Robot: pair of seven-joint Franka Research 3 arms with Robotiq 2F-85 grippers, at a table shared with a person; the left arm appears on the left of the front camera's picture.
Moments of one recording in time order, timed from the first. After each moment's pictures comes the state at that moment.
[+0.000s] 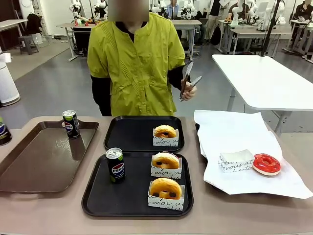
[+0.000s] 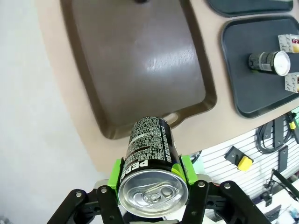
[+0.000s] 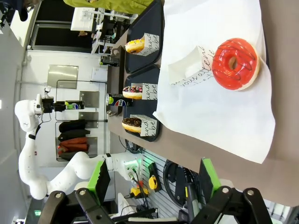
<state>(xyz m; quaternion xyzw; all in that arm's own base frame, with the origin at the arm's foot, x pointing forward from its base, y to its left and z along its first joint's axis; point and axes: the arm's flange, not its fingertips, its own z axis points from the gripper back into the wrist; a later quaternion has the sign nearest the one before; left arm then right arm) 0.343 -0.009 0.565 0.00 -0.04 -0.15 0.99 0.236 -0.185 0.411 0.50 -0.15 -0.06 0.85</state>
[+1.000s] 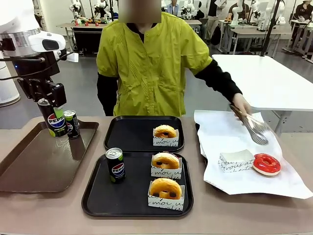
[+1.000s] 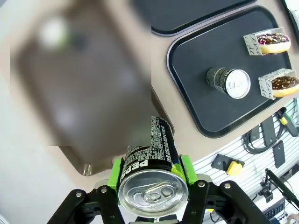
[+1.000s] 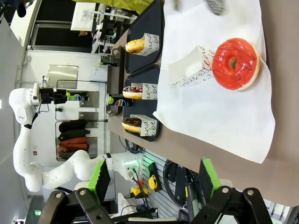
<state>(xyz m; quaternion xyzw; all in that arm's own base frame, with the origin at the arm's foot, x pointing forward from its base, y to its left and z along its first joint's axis) 0.391 -0.135 0.557 -0.01 -0.03 -0.23 0.97 0.236 -0.185 0.411 0.50 -0.15 -0.06 0.85</state>
